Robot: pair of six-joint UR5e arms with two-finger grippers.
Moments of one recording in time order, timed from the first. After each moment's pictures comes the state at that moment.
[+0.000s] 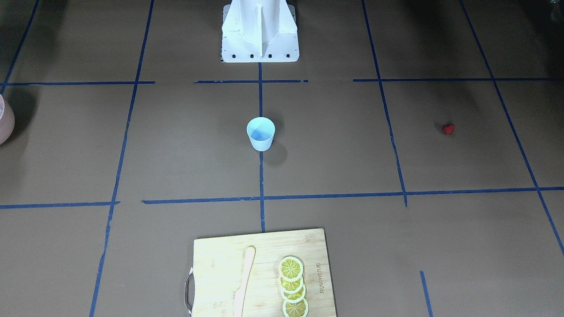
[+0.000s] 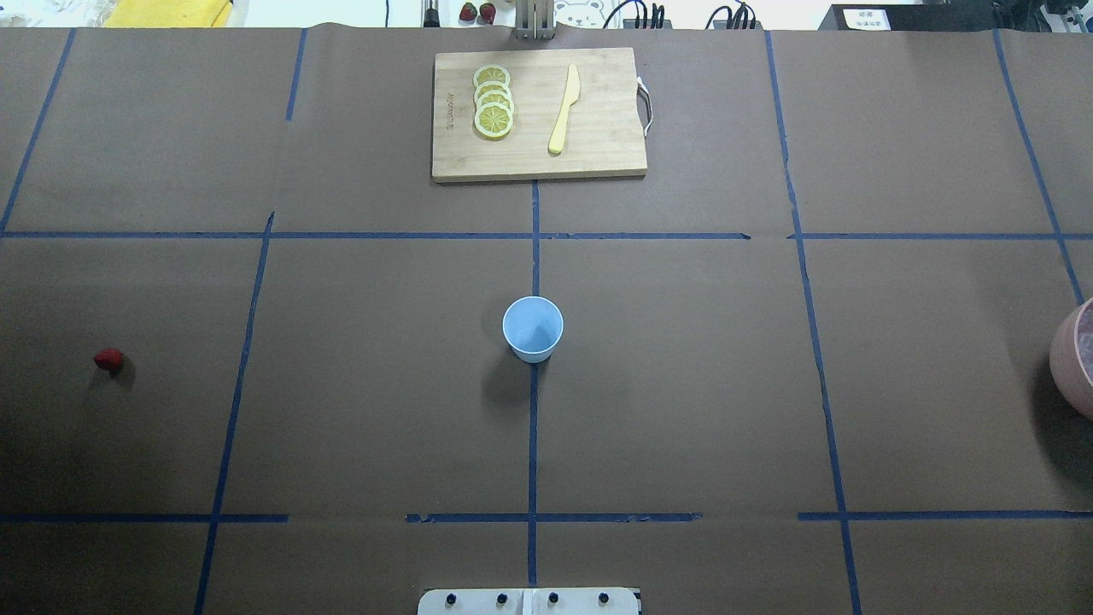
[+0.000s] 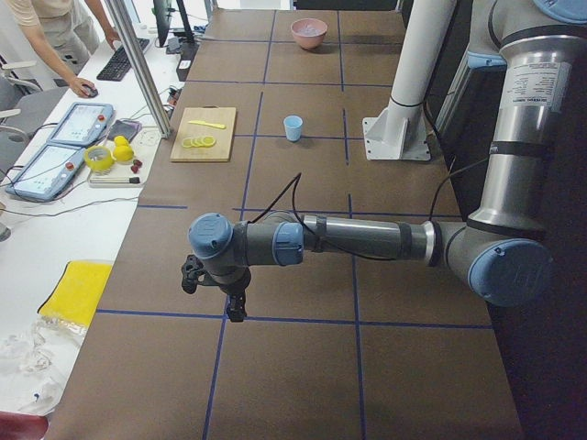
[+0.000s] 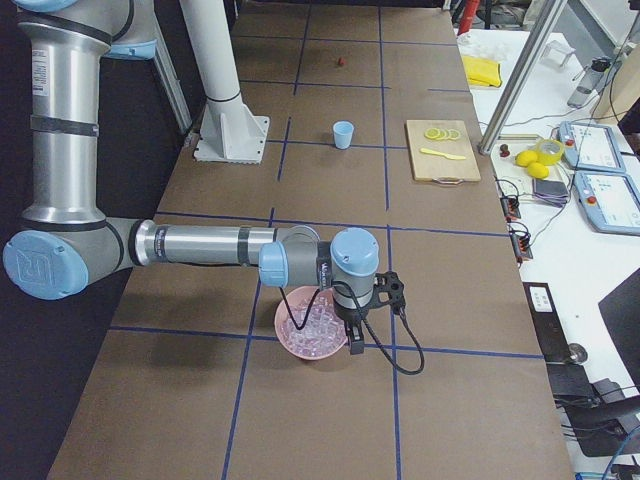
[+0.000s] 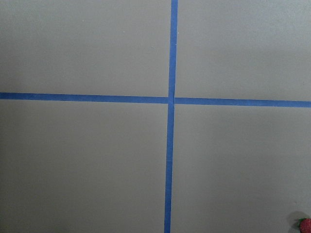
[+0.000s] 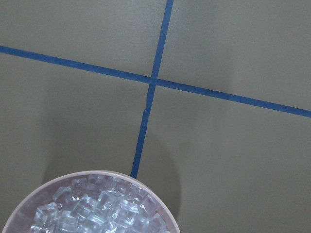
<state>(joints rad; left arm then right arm) -1.56 -1.66 -1.54 -1.46 -2.40 0.01 1.57 -1.67 1.69 -1.53 2.28 -0.15</state>
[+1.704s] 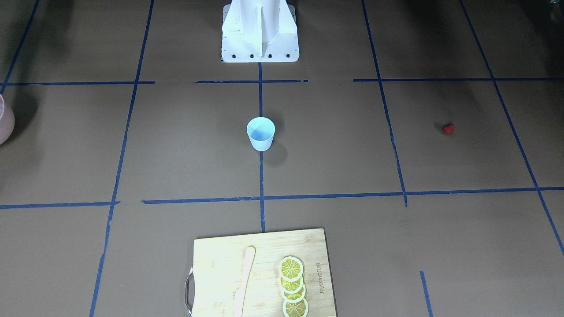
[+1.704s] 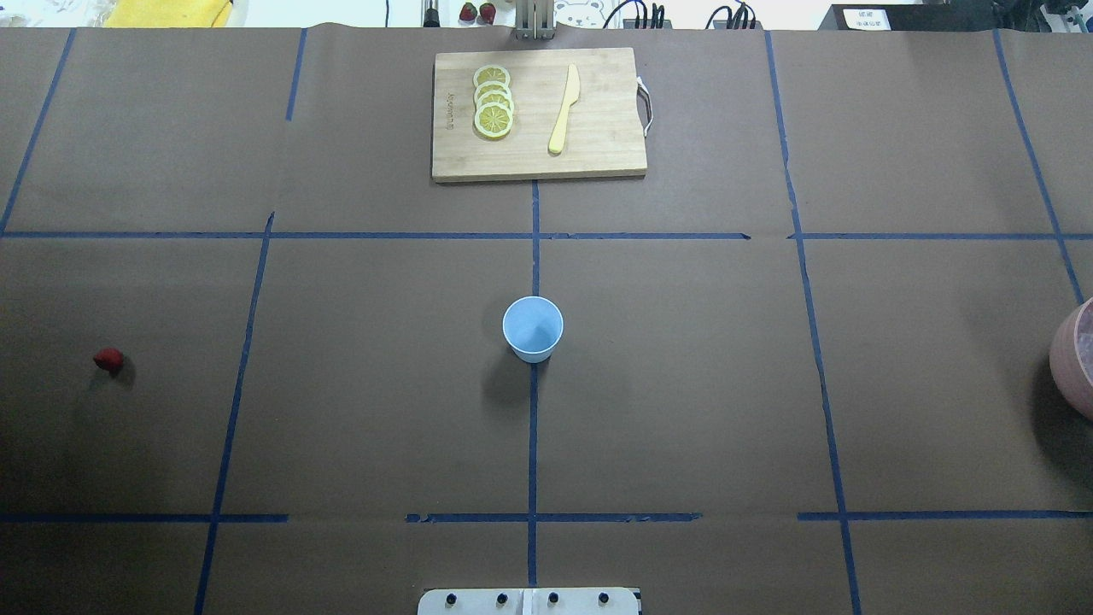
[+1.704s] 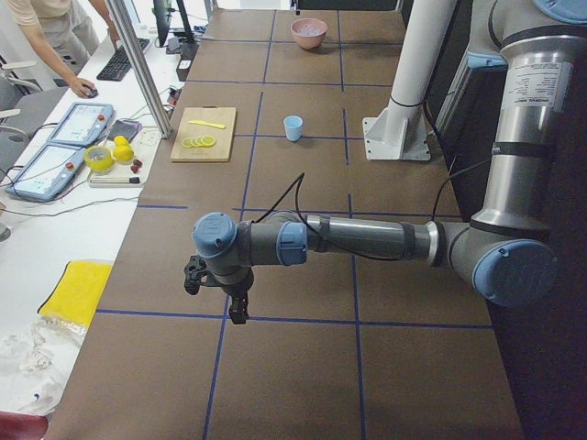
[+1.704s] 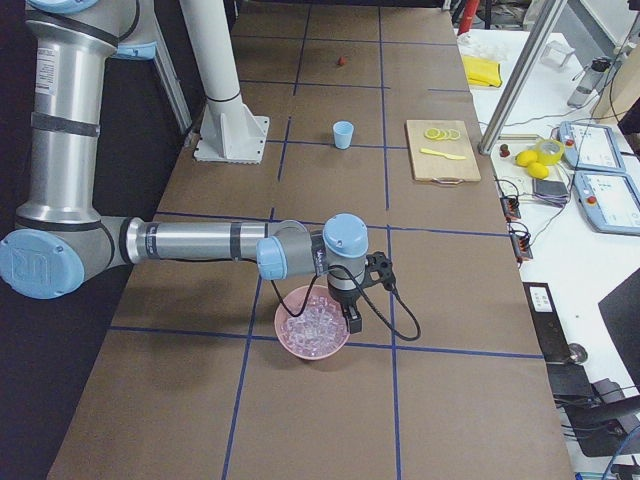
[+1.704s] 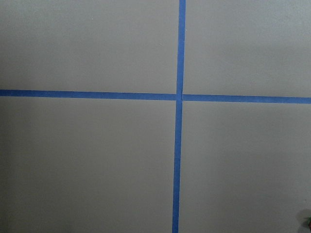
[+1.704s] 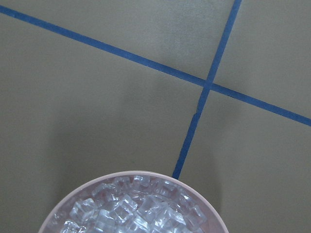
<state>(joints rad) -1.56 -1.64 -1.56 -1.46 -2.38 0.01 1.44 -1.74 1.75 -1.38 2.29 -0.11</state>
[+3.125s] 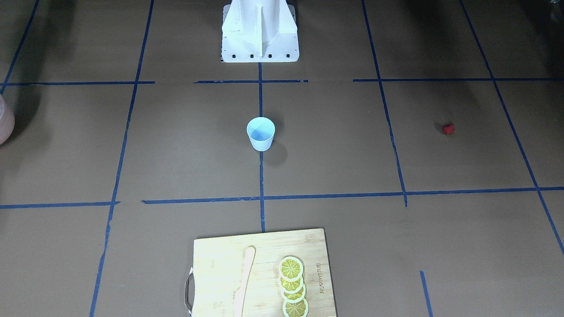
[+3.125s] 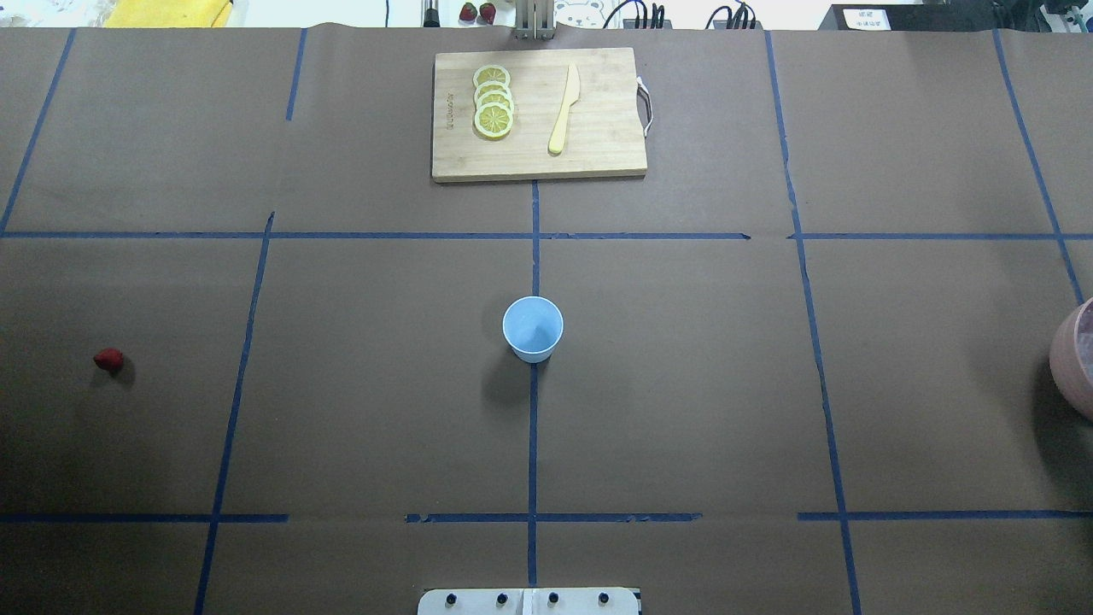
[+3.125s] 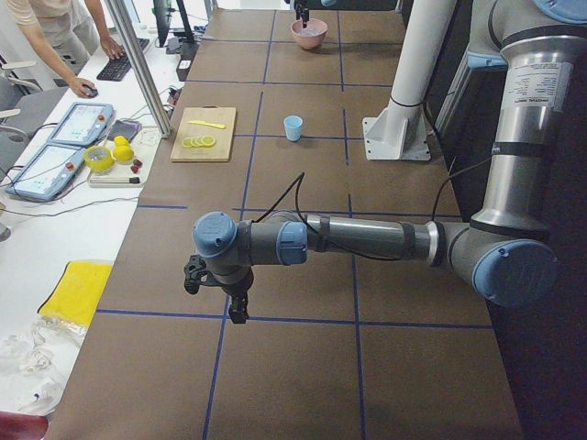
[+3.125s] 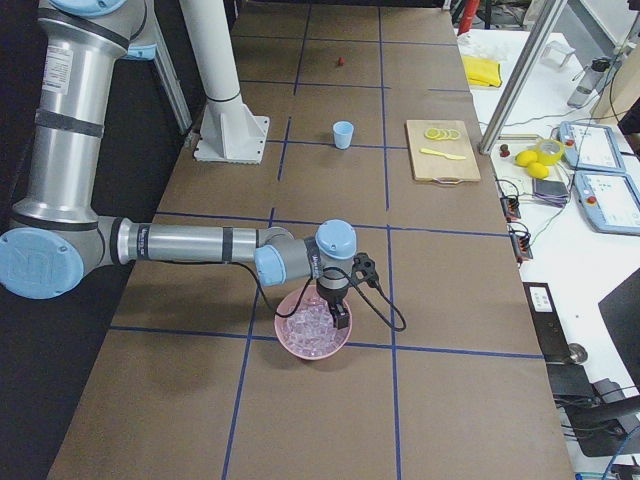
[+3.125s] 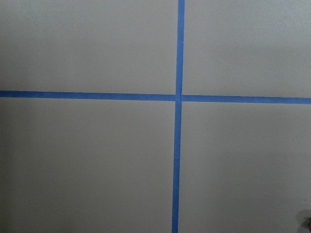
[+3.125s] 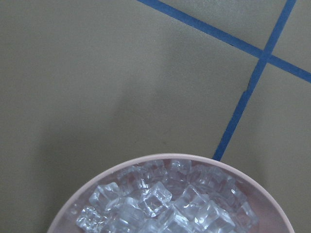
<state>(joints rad) -1.56 -1.64 -1.56 -1.46 -2.38 0.01 1.31 -1.78 1.73 -1.30 2.27 -0.08</state>
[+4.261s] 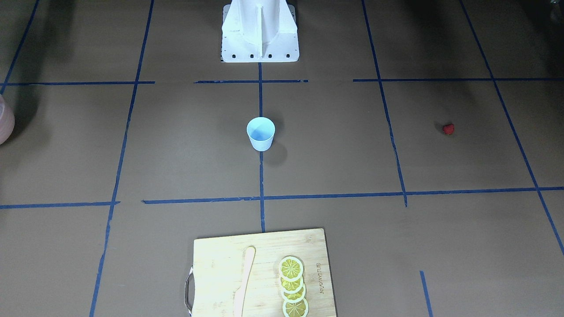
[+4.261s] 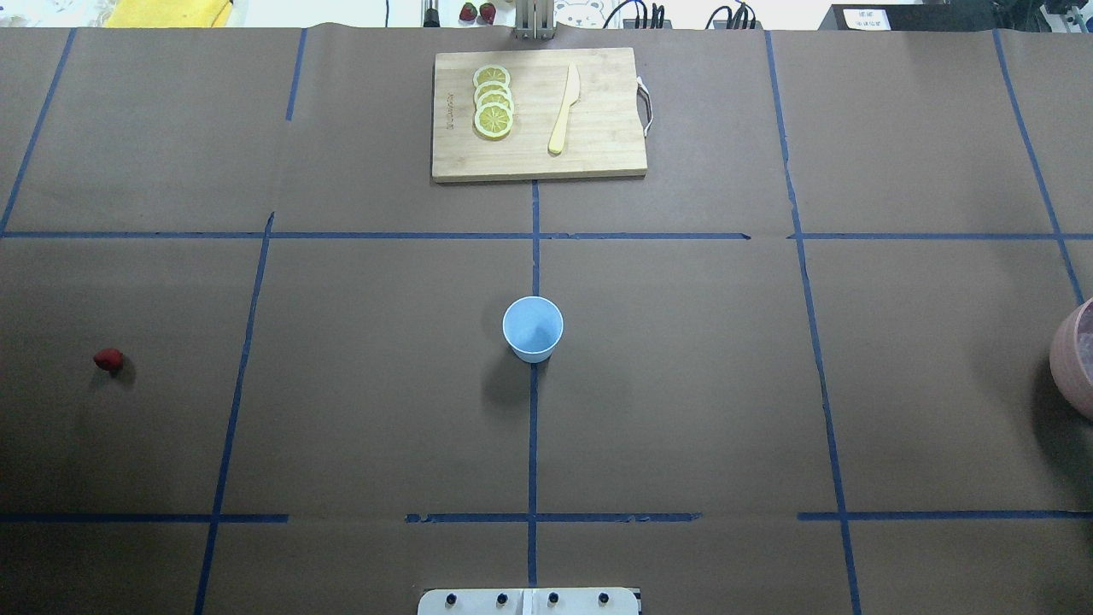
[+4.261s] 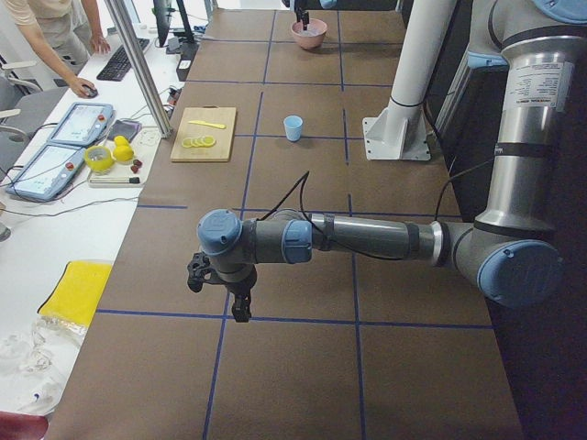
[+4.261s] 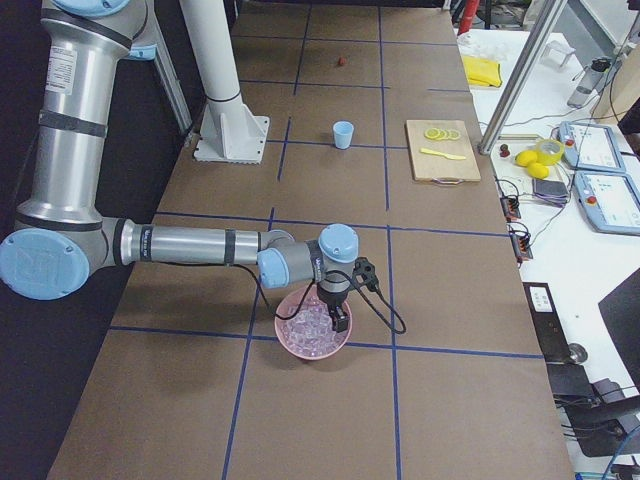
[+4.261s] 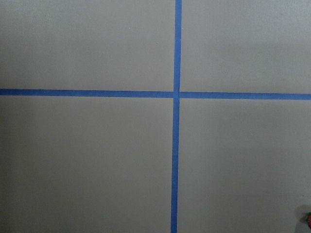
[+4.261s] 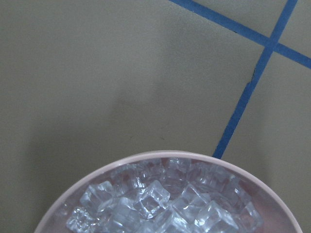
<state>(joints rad) -1.56 -1.62 -1.59 -1.46 -2.37 0.01 1.29 -1.77 1.70 -1.30 2.26 -0.08</state>
